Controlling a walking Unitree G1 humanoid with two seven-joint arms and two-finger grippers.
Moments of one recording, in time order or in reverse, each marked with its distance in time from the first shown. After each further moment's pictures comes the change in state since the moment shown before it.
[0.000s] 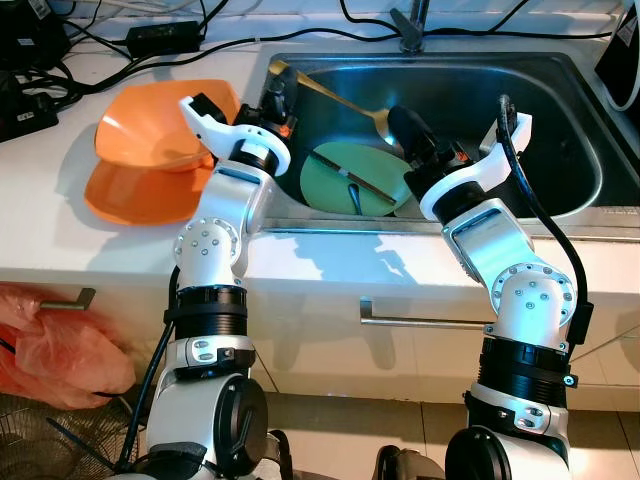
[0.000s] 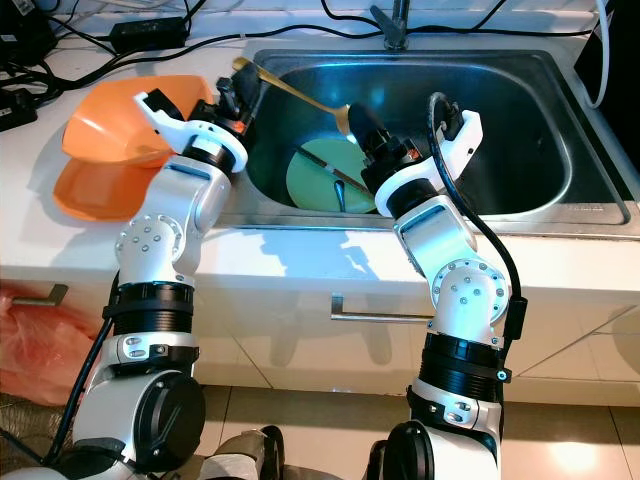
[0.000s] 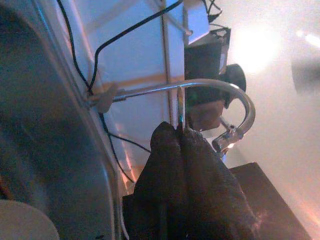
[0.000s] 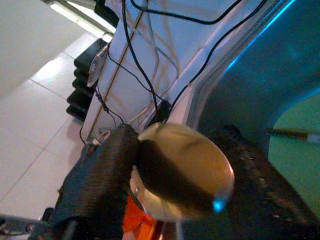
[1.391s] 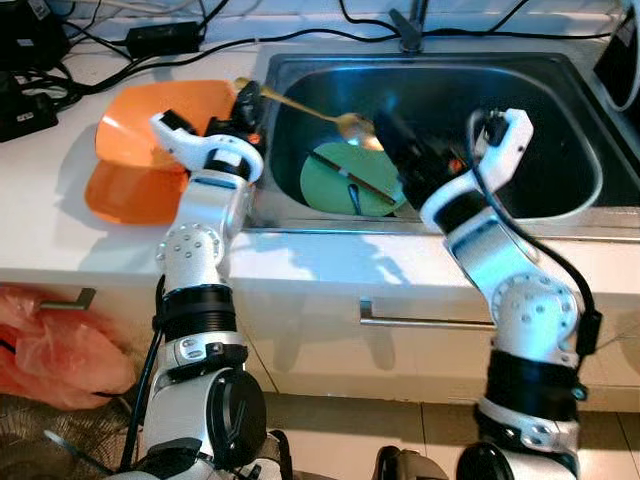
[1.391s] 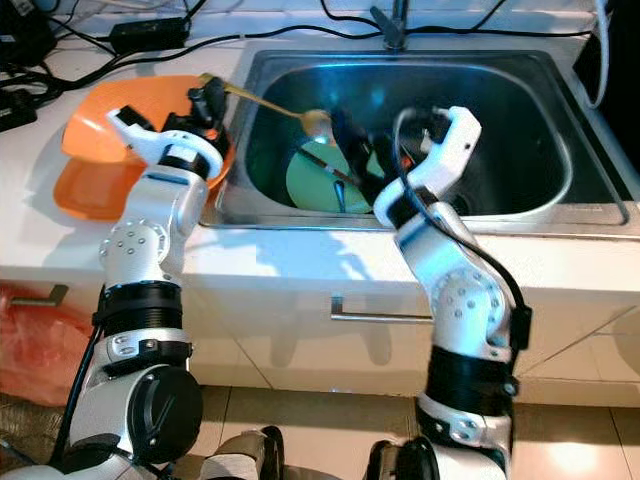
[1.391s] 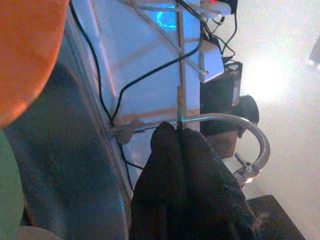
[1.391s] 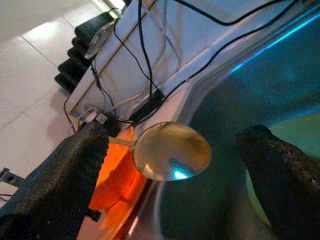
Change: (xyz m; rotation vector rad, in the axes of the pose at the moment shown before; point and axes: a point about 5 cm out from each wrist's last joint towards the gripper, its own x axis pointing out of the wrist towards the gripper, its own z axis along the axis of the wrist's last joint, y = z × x) left arm -0.006 0.013 0.027 0.011 -0.110 0.048; right arm -0.009 0.004 -0.003 -0.222 0.035 0.025
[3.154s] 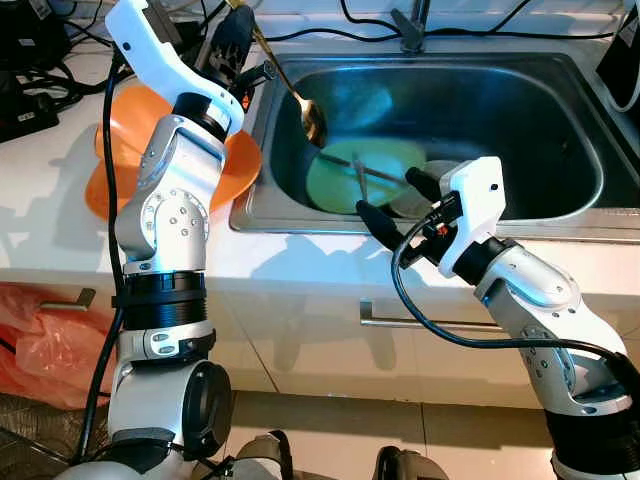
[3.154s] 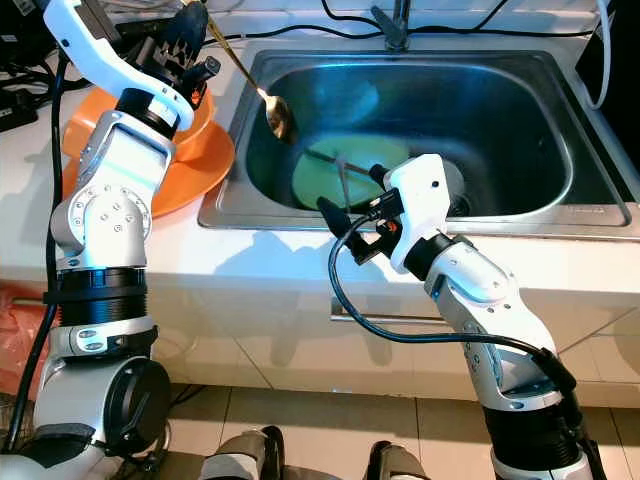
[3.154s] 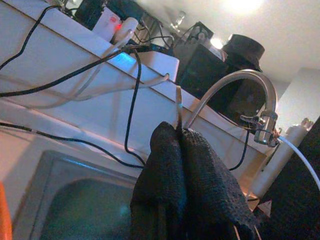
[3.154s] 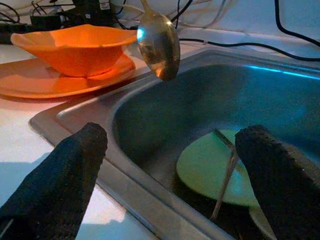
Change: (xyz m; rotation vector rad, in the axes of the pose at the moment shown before) left arm 0.002 -0.063 0.019 0.866 -0.035 -0.182; right arm -0.042 -0.014 -0.014 -0.793 0.234 0.164
